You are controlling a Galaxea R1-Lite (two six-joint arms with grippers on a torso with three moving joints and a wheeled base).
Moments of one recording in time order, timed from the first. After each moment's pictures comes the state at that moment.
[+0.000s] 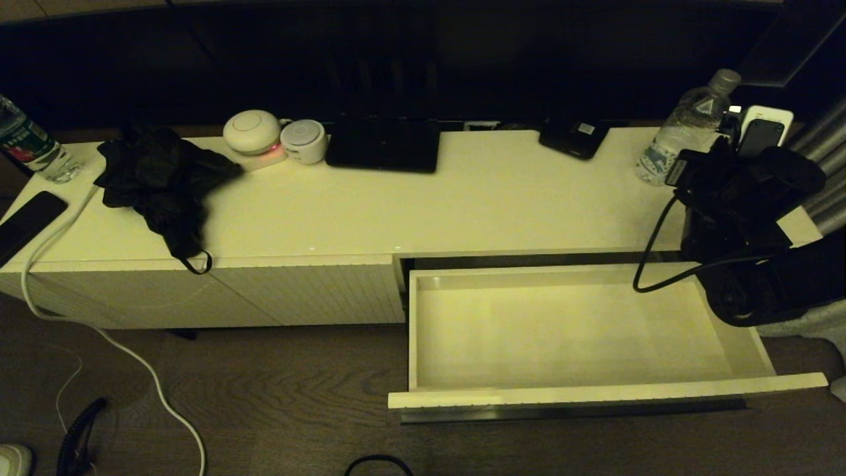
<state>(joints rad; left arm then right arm) 0.00 0.00 0.00 0.00 0.00 -0.01 0.12 2.03 -1.12 -1.43 -0.64 -0.17</state>
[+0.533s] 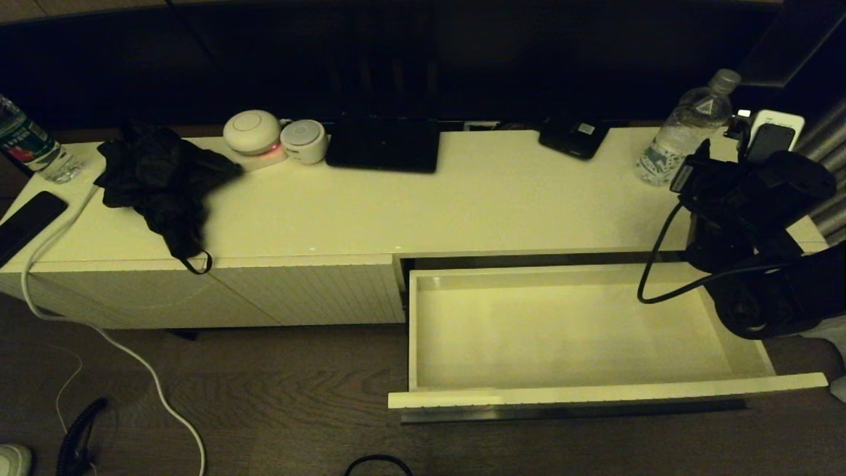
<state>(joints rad) 0.00 0.00 0.00 0.00 0.00 -0.02 0.14 1.98 -1.04 -1.45 -0.69 -0.16</state>
